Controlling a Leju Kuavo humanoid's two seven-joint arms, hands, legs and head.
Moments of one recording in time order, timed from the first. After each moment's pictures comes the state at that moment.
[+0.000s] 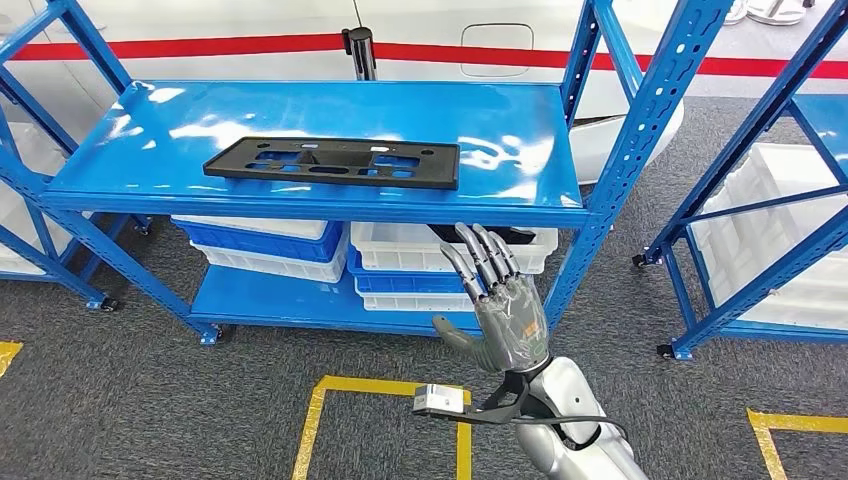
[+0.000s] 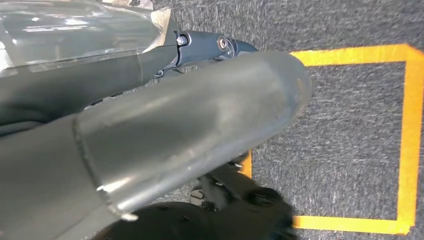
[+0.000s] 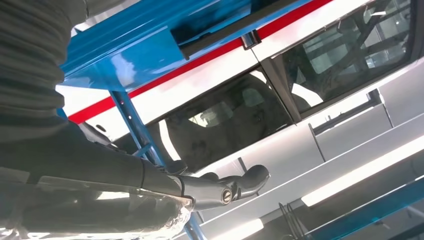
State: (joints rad) left arm -0.05 -0.05 0.53 -0.20 -0.47 0.01 -0.50; right arm -0.22 -0.13 0.58 -1.53 1.06 -0.59 -0.25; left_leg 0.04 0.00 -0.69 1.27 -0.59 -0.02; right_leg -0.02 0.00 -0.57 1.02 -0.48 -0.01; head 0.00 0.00
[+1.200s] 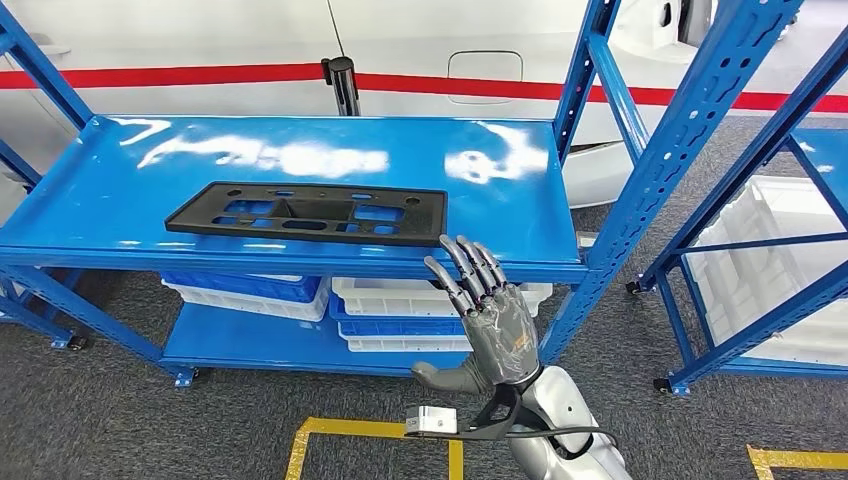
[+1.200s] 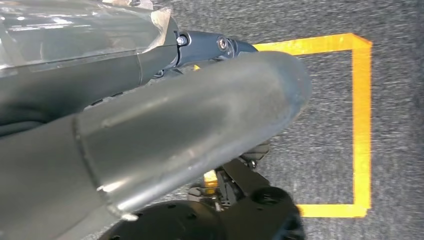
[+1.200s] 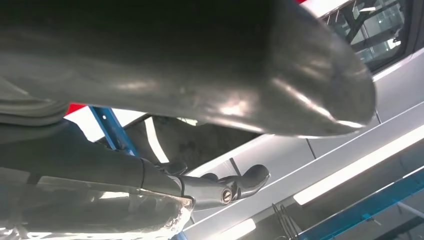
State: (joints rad) left arm -0.05 -0.06 0.53 -0.20 -0.49 0.01 -0.50; right arm -0.19 -0.10 0.58 -1.54 1.02 -0.59 -0.33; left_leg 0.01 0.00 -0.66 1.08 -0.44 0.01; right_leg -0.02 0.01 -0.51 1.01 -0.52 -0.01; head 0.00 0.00
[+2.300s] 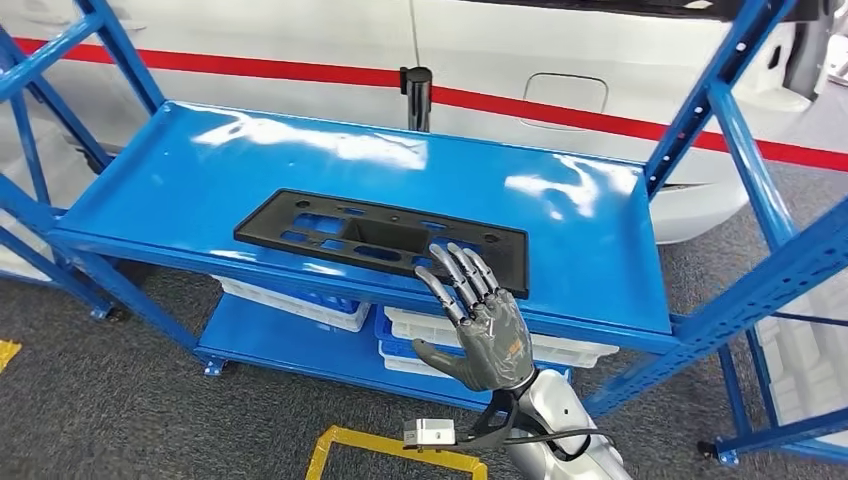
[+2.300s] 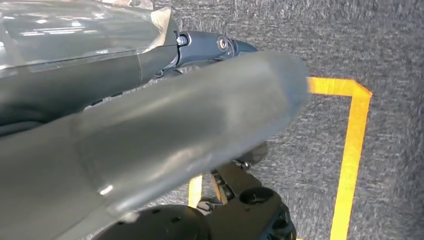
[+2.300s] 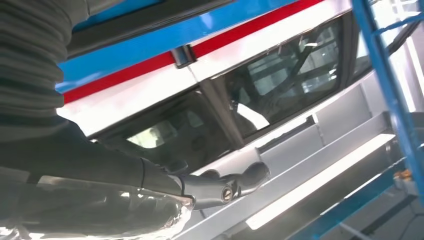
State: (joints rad) left arm -0.05 -0.06 0.53 -0.20 -0.51 0.05 -0.47; right arm -0.19 -0.13 0.61 -1.54 1.02 -0.61 -0.34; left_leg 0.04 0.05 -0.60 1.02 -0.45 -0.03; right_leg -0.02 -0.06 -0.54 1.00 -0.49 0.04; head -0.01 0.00
